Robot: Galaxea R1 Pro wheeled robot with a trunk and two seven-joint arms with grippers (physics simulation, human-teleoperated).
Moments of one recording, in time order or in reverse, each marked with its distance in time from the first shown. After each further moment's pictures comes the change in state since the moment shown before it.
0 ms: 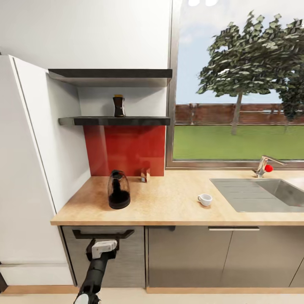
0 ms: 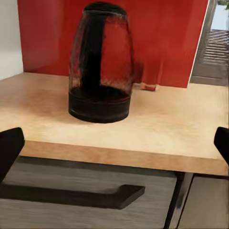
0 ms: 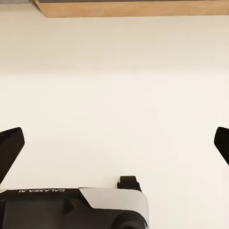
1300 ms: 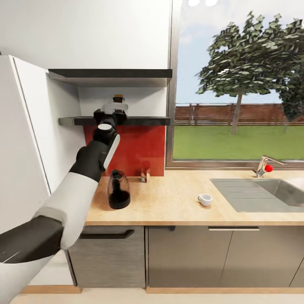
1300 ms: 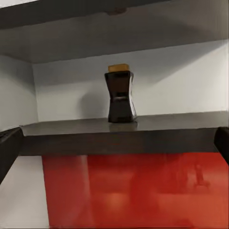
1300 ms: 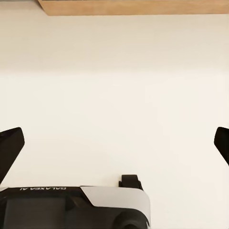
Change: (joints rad) left arm -1.170 -0.039 -0.131 0.133 -0.051 0.784 0.240; right arm 0.013 0.004 0.000 0.002 0.004 -0.017 0.002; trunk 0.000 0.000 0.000
